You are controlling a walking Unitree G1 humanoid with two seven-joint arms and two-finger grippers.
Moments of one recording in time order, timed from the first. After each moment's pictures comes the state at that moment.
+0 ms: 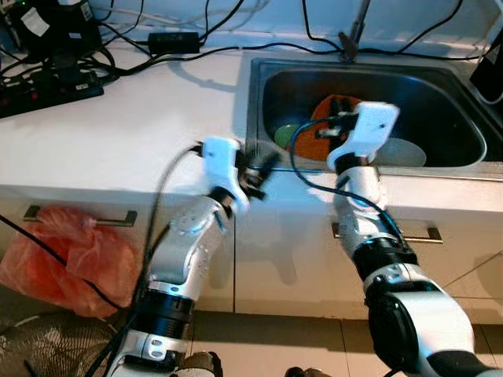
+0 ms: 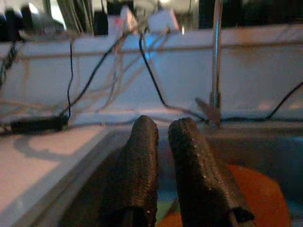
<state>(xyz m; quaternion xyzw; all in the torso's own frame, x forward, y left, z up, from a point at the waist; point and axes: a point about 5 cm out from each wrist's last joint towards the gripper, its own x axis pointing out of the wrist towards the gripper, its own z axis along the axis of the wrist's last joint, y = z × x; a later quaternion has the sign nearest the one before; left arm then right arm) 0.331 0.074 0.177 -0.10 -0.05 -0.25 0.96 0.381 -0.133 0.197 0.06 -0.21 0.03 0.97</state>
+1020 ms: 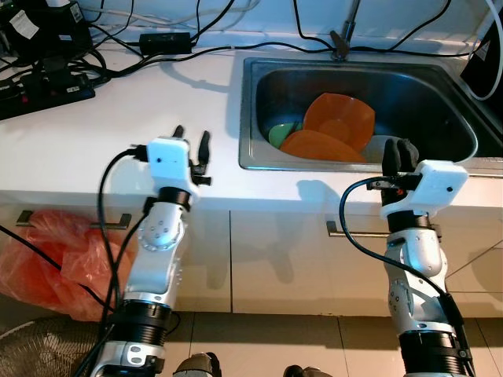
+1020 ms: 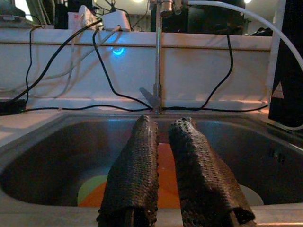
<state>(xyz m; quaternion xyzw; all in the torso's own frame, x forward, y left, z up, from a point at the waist) 0.328 0.135 0.174 0.02 -0.16 -0.05 0.99 0.300 -0.188 0.162 0.02 -0.20 -0.03 0.98</state>
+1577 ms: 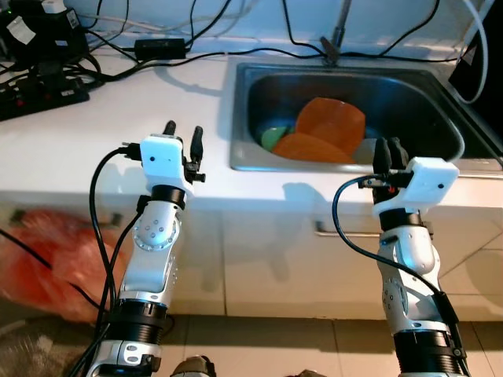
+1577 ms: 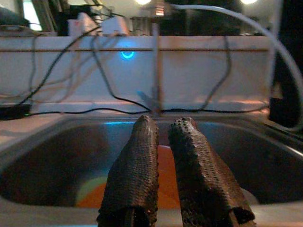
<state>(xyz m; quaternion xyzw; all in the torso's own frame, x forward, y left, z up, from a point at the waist) 0.327 0.136 0.178 0.03 -0.18 -0.03 0.98 0.302 -0.176 0.166 0.02 -0.20 -0.01 0.98</state>
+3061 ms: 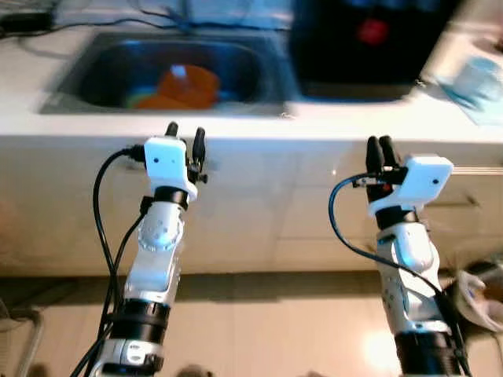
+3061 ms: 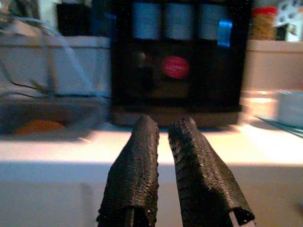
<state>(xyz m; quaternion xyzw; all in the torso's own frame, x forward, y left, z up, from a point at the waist) 0.328 0.131 0.173 0.04 -0.17 -0.03 0.98 0.300 -0.172 0.167 0.02 -0.18 0.01 0.98</state>
